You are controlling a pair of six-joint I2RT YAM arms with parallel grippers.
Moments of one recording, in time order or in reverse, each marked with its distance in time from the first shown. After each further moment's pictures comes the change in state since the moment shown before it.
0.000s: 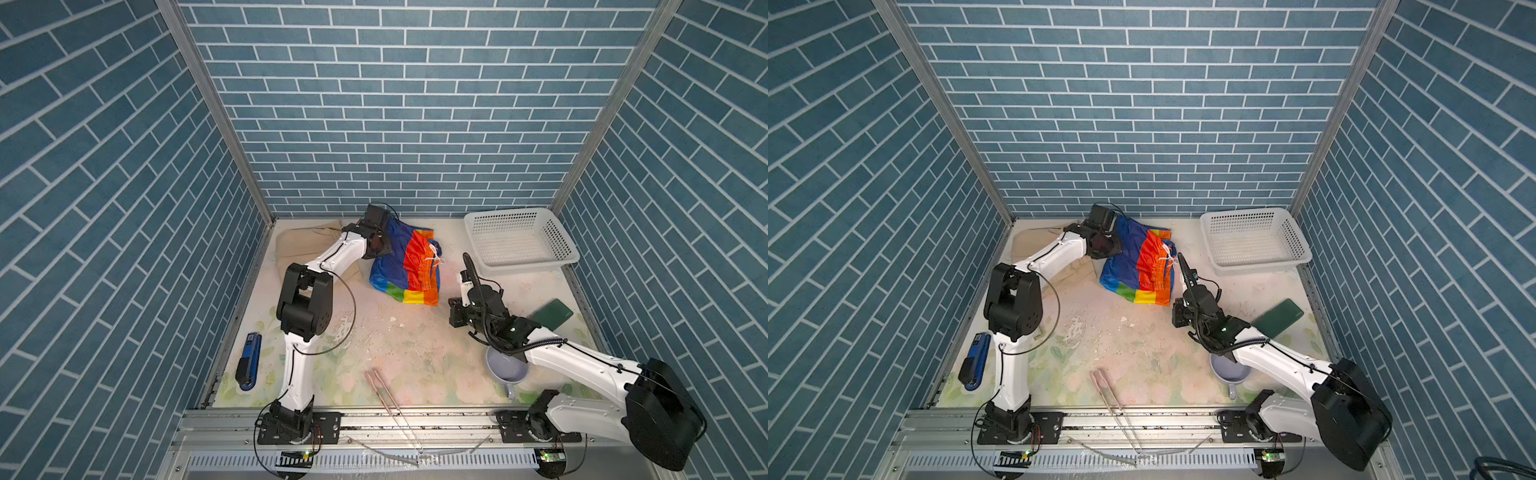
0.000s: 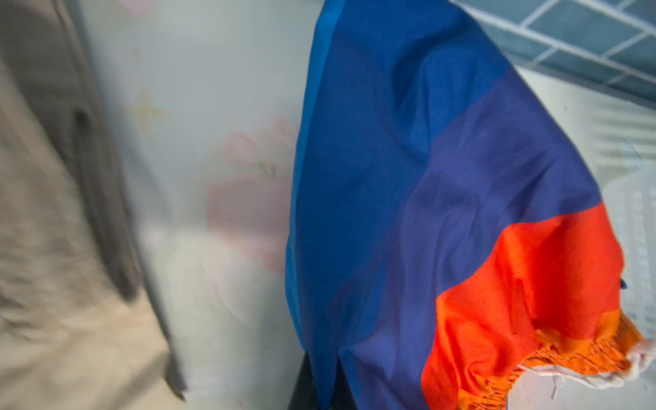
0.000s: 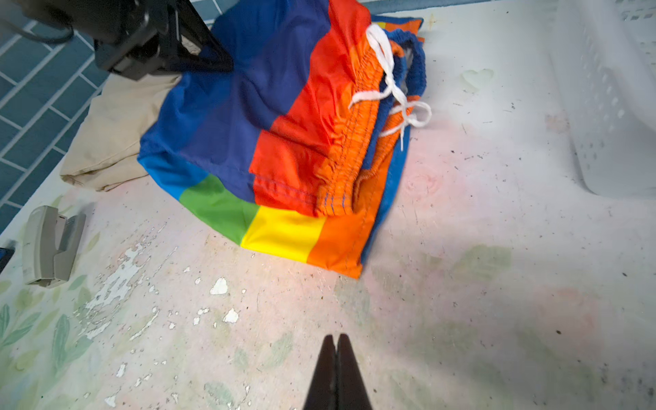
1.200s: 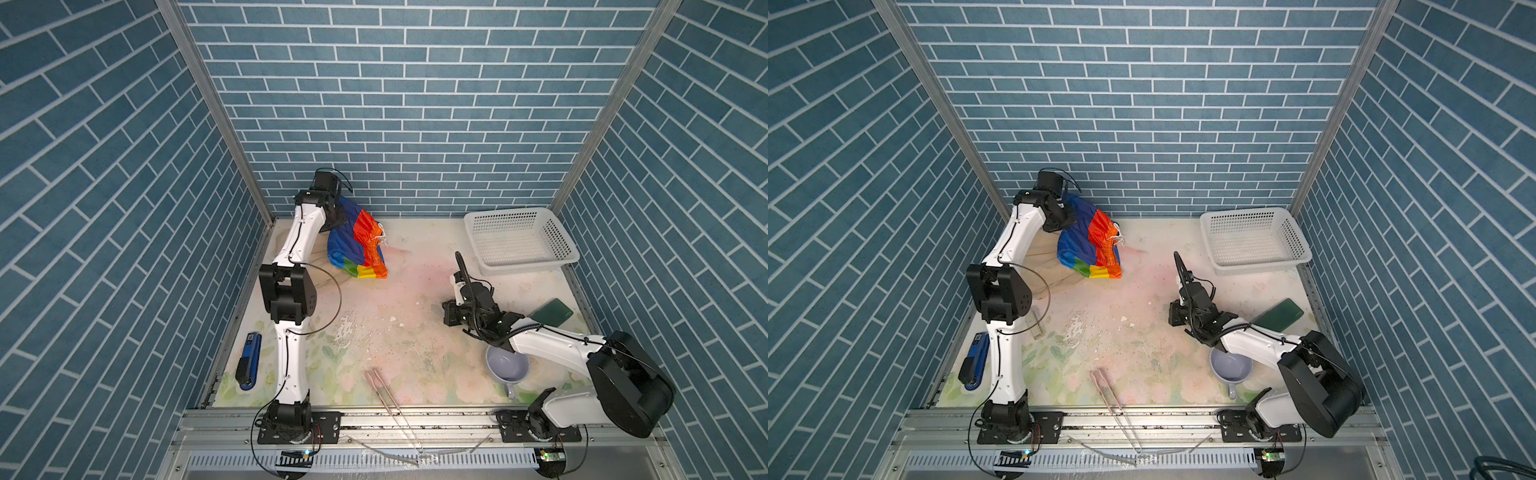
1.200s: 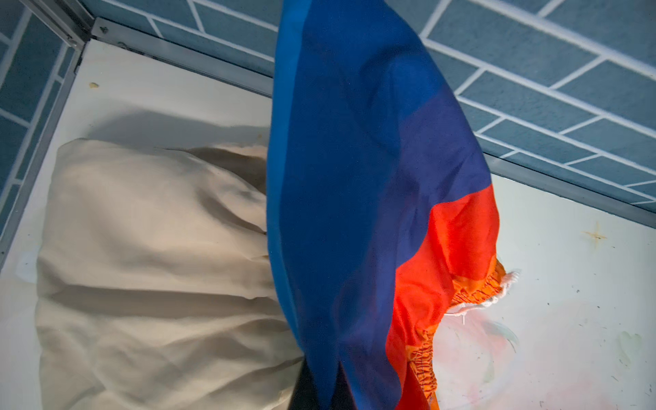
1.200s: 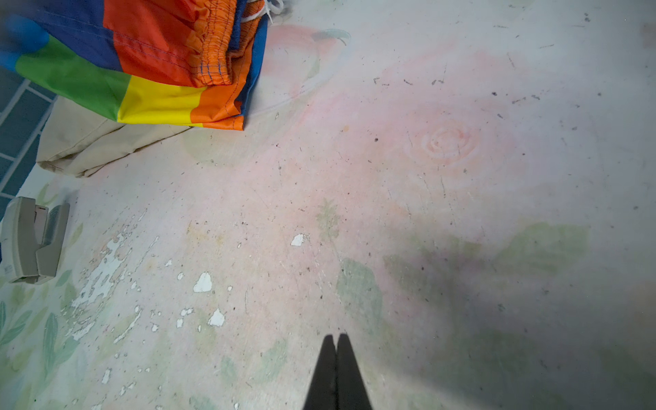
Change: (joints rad) left arm 0.257 0.095 0.440 -0.372 -0.029 0.108; right arm -0.044 0.166 0.000 0.101 -0.113 0.045
